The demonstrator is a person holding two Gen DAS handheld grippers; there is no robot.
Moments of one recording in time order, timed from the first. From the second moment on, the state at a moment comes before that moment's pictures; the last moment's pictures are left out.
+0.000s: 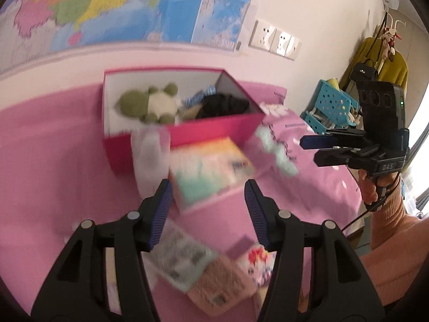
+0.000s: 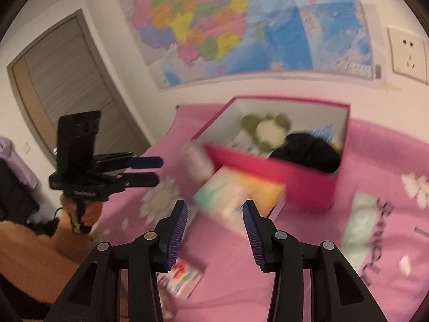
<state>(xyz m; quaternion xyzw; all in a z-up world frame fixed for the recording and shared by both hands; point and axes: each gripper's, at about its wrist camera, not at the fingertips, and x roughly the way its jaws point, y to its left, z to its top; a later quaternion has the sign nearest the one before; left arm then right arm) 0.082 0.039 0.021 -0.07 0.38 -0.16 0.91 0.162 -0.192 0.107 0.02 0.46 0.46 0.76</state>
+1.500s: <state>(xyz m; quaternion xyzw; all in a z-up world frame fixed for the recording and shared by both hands) 0.075 0.085 -0.083 -0.11 0.48 -0.15 0.86 0.117 -0.070 -0.007 0.05 0.59 0.45 0.67</state>
